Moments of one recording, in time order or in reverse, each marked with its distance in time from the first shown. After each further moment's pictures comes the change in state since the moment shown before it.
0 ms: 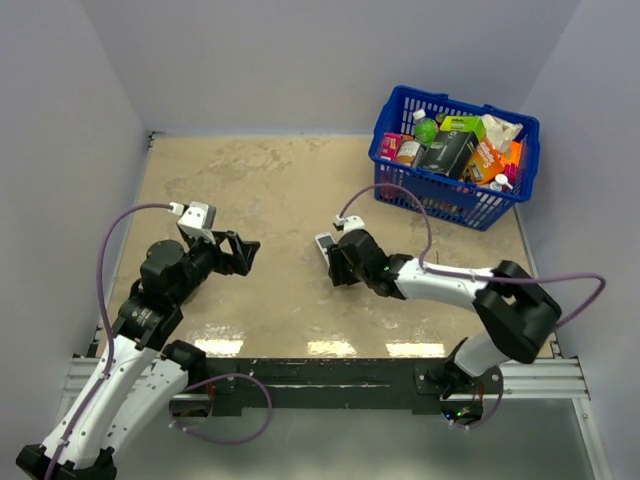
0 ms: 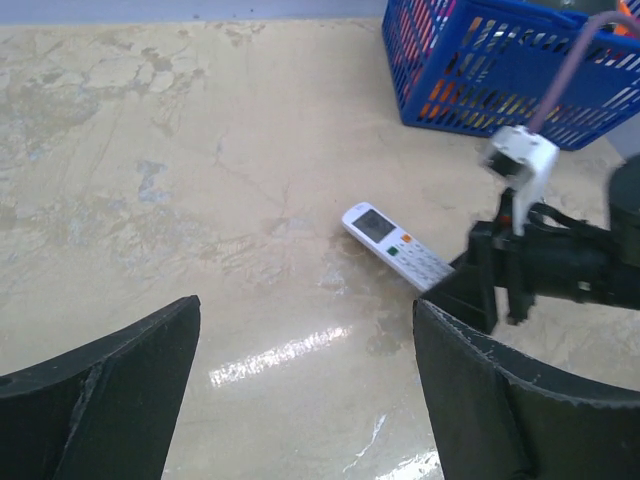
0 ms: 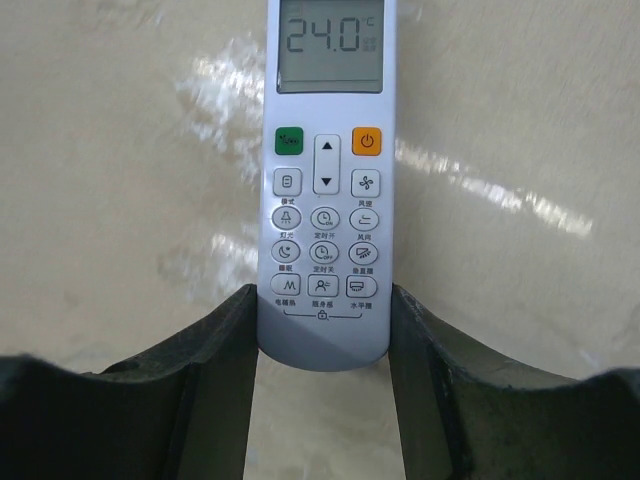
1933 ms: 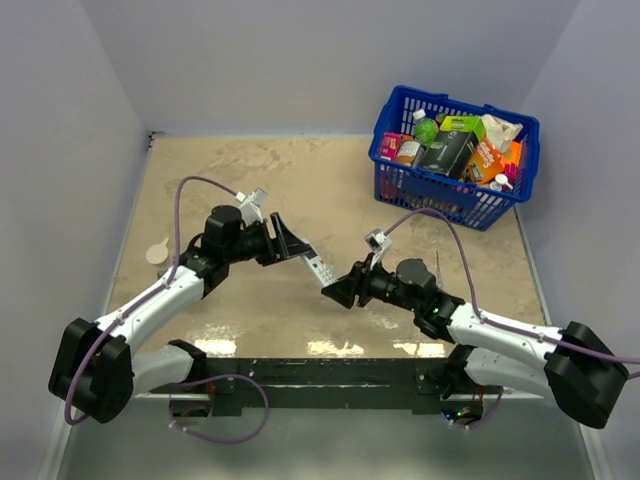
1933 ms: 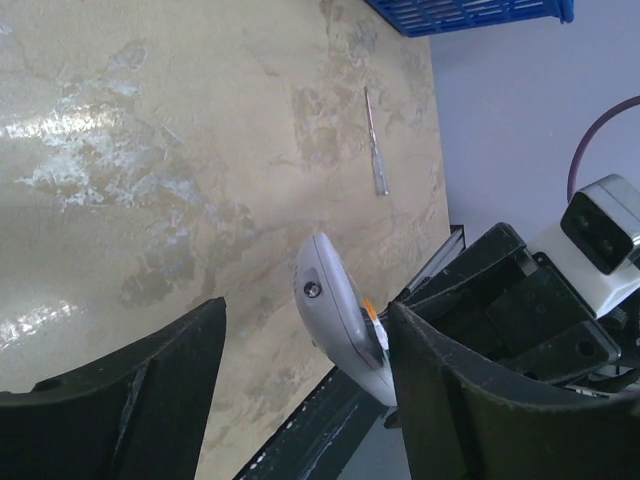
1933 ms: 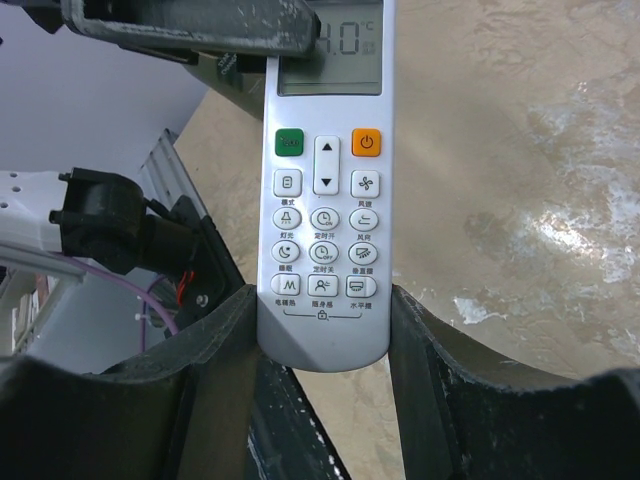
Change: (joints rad) left arm -0.042 0.611 0.005 0.343 0.441 -0.569; right arm 0.010 -0.581 -0.498 0.520 -0.472 0.234
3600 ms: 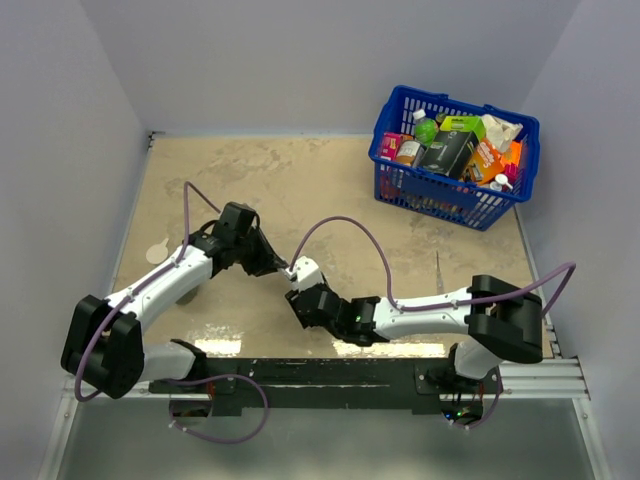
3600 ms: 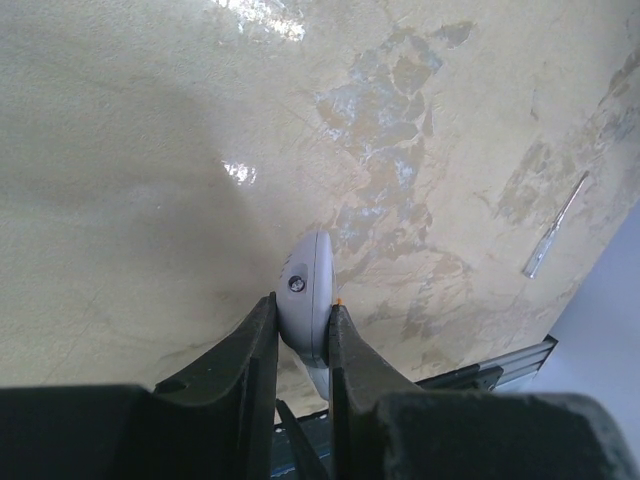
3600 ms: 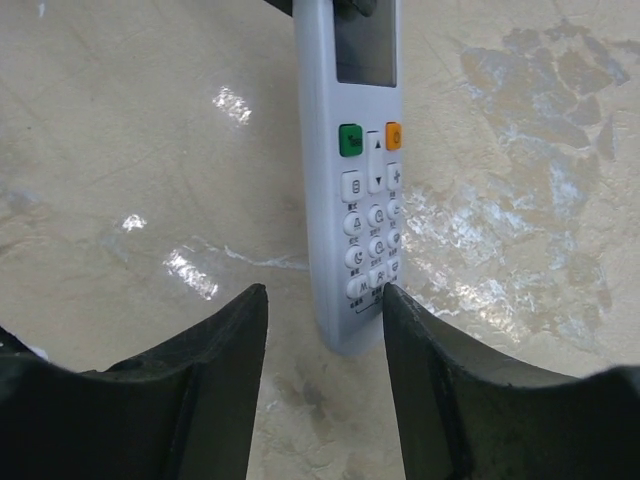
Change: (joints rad) left arm -0.006 0.135 0.152 -0.516 -0.322 -0.164; right arm 0.463 0.540 0.455 -0.415 0.750 -0.248
